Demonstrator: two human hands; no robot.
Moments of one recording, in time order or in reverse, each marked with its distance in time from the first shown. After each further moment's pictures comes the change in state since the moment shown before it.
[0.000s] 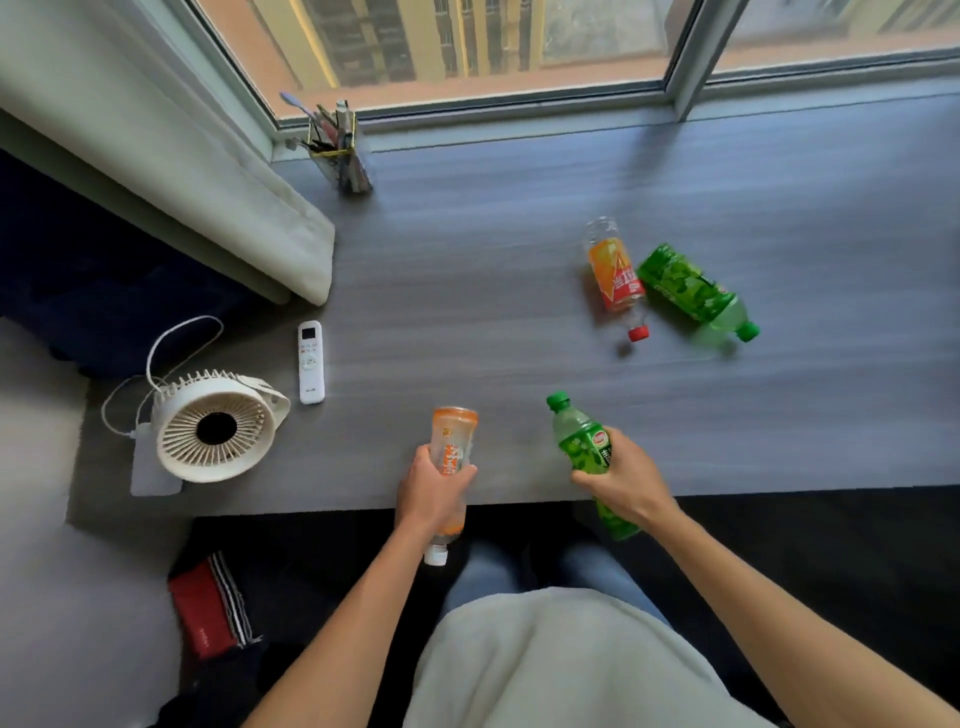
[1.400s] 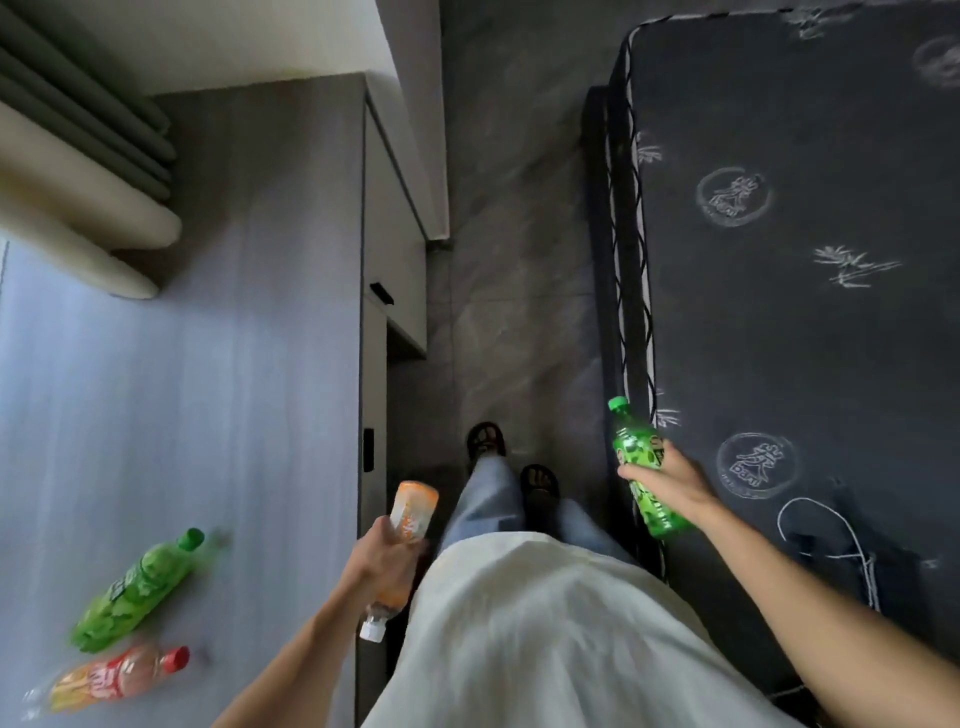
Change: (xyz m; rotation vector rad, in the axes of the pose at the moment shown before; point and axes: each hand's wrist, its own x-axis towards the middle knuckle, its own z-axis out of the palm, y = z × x) left_hand -0.163 0.202 0.377 1.415 -0.652 0.700; right_hand -0.351 0.402 0.001 1.266 0.682 1.179
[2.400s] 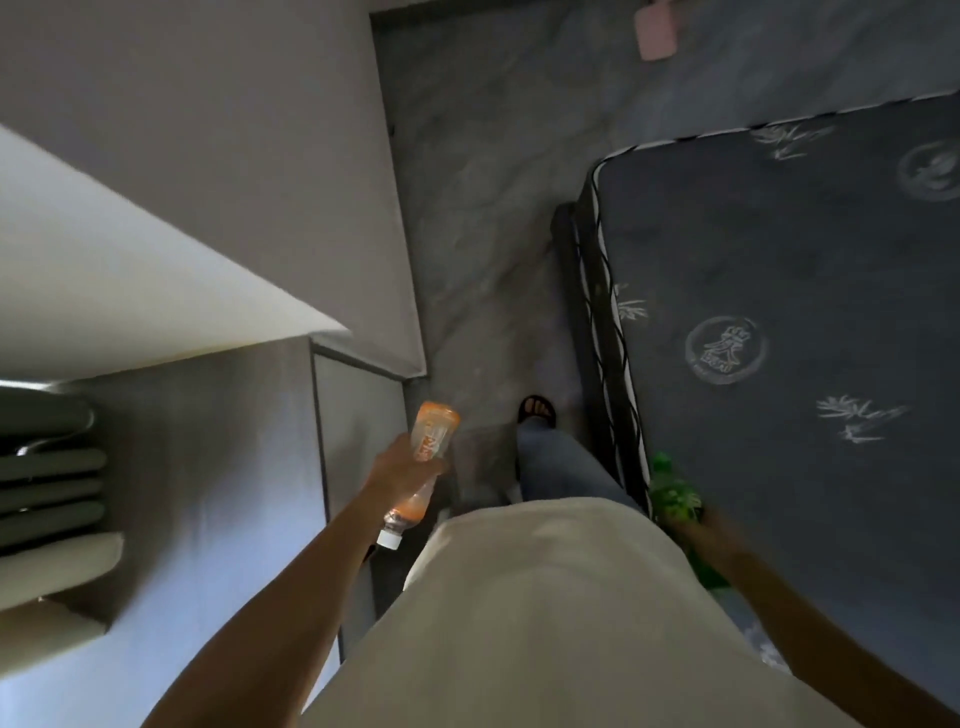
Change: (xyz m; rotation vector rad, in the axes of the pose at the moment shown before) left_hand 0.218 0.504 -0.252 0.124 -0.022 0.249; right_hand 0.224 -0.239 -0.186 0.130 0.034 0.198
